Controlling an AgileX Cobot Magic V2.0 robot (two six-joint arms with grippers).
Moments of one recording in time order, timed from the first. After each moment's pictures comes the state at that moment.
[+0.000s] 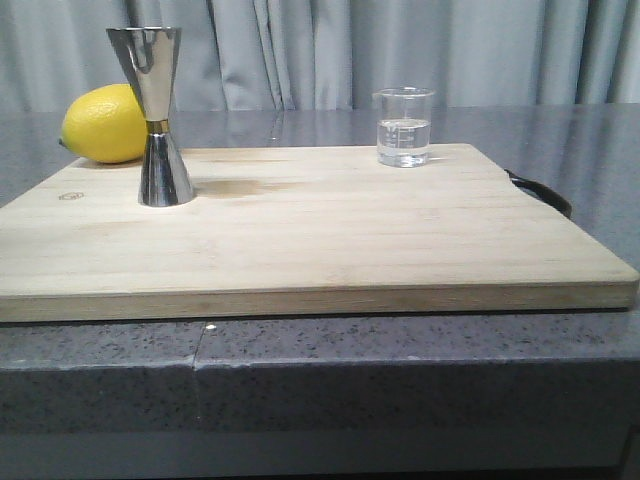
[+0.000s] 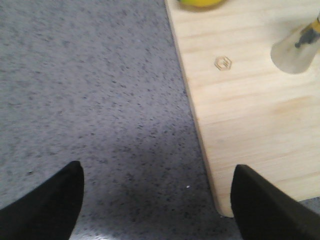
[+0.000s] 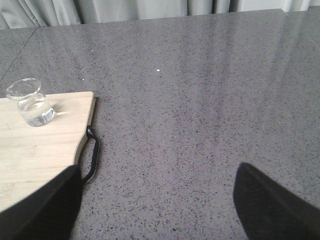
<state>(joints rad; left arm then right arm) -0.10 0.91 -0.81 -0.20 0.86 0.20 -0.04 0.49 -0.70 0.04 0.65 0.01</state>
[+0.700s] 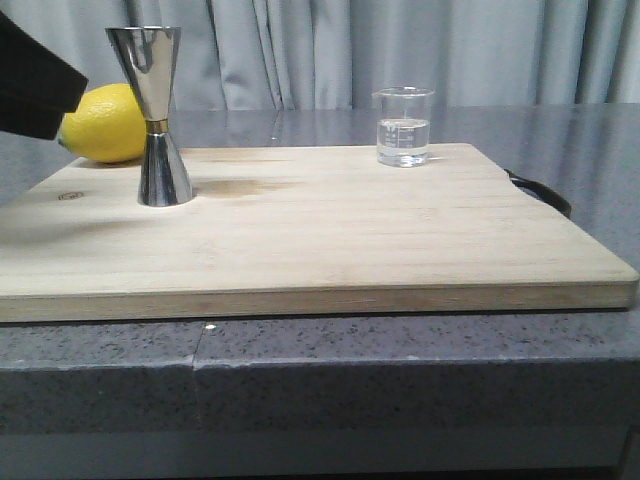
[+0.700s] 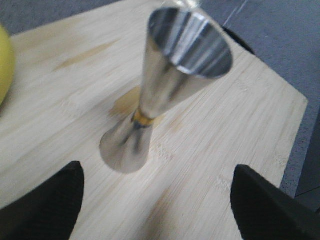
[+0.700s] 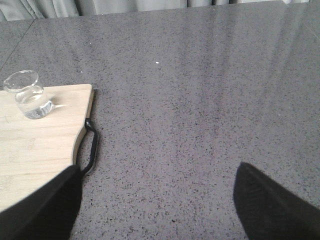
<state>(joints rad) 0.06 1.47 -0.90 -1.28 1.12 1.50 -0.04 0.49 -0.70 0.04 0.68 0.01</state>
